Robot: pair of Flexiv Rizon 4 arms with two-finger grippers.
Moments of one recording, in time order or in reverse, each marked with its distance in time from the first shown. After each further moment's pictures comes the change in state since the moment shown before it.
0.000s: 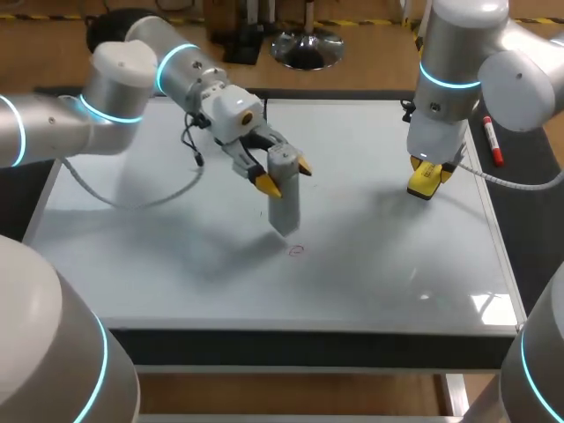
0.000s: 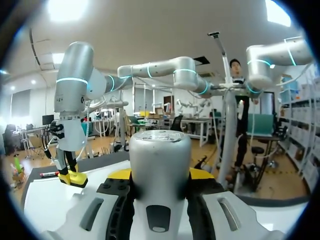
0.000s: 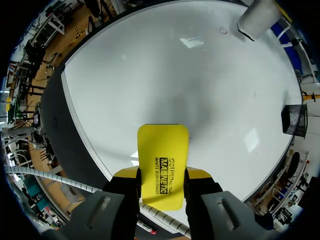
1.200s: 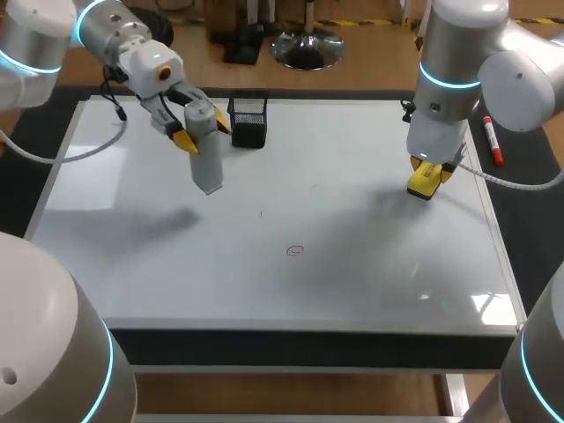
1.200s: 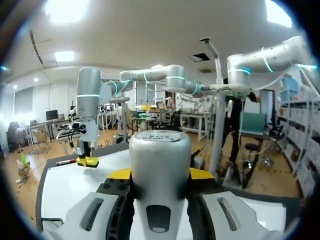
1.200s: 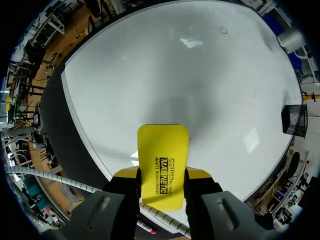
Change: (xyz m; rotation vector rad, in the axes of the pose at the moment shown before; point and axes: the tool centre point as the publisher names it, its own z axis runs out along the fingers) left arm 0.053 -0.018 -0.139 -0.057 -0.024 -0.017; right arm 0.000 0.000 0.000 0.000 0.000 0.000
